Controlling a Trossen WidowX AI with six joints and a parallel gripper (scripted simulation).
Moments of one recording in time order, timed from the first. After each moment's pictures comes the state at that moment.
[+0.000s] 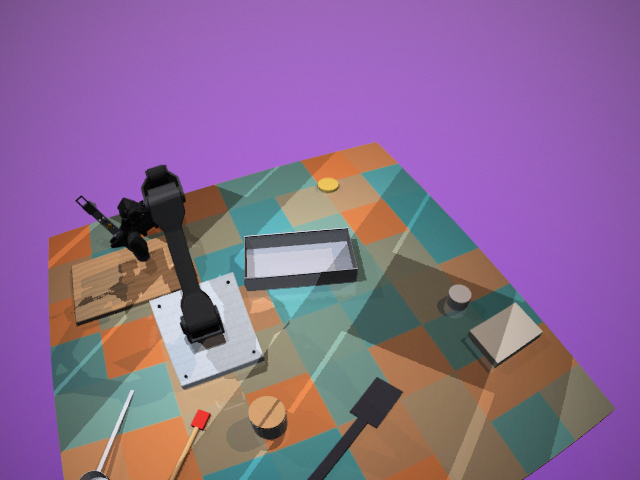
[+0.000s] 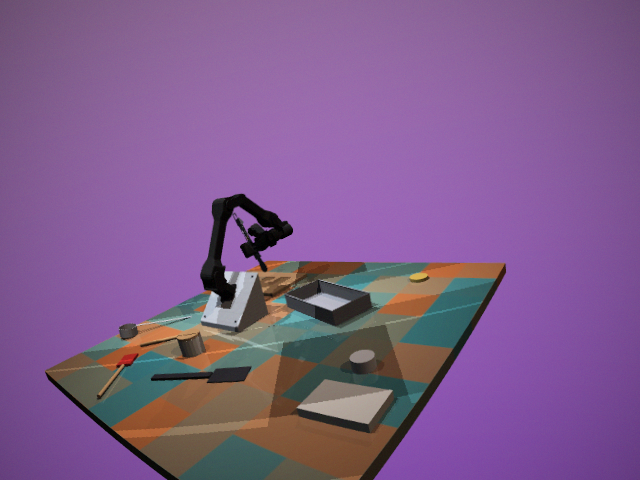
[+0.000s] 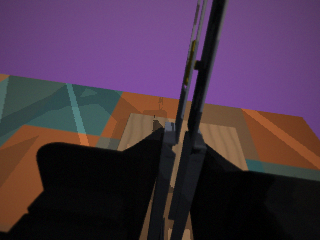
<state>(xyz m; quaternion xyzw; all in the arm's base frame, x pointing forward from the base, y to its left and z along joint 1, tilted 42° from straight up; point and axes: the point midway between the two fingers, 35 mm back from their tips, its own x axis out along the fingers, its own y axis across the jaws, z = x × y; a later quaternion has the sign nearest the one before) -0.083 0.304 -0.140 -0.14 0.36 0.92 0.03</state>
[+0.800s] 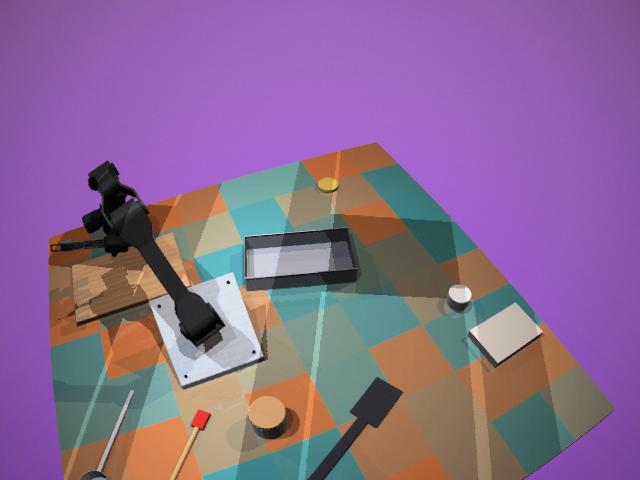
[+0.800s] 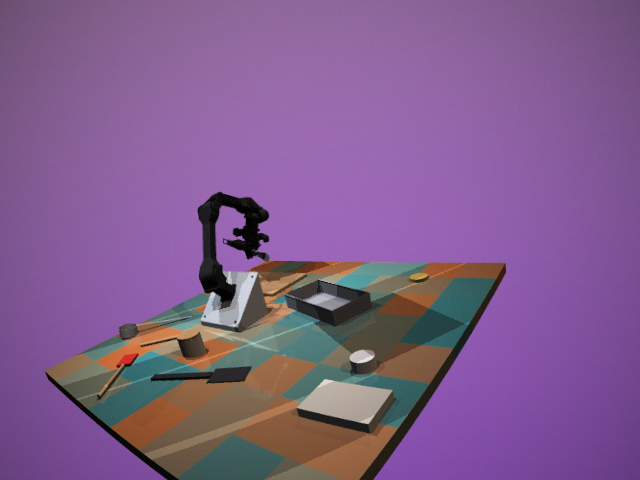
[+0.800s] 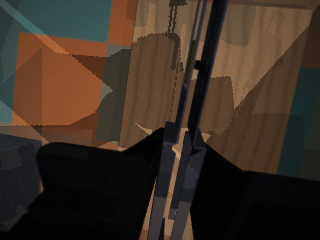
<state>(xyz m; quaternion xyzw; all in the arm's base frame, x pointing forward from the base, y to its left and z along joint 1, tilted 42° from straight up) -0.111 0.302 -0.150 -0.50 0.36 0.77 -0.15</state>
